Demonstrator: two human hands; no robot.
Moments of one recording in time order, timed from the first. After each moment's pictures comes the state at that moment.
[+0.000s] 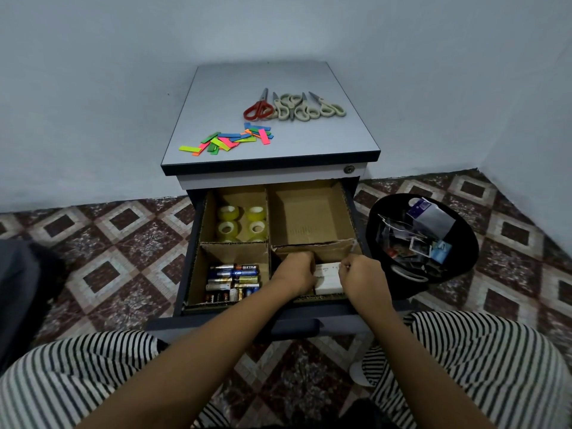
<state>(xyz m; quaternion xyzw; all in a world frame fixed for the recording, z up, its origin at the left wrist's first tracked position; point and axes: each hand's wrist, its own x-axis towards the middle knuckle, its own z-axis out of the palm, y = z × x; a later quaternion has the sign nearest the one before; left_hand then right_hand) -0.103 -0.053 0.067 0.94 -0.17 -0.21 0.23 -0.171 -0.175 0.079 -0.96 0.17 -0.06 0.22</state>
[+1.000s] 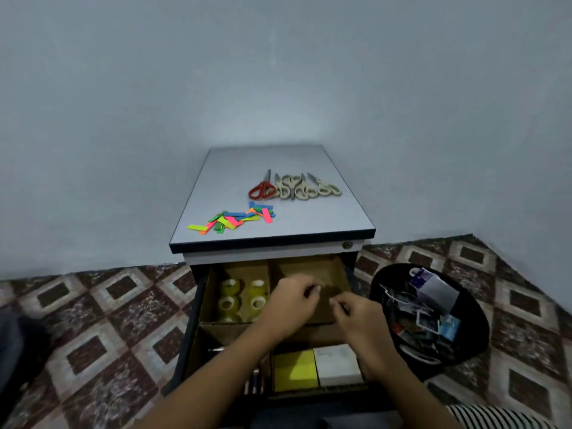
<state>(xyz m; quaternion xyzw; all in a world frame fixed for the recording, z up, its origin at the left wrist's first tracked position) -0.080 -0.039 0.156 0.89 -0.28 0.02 0.35 -0.138 -0.175 0.127 -0.92 0.09 -0.15 0.35</state>
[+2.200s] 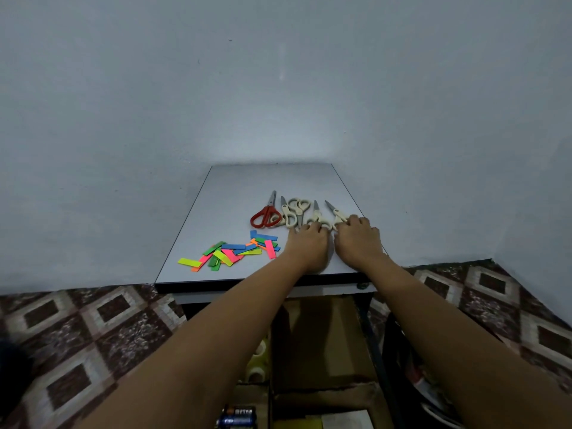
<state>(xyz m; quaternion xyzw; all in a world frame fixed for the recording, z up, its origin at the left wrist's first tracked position) 0.091 -0.102 0.205 0.95 -0.30 0.05 0.03 0.076 -0.225 0.200 -0.99 0.06 -0.10 0.00</state>
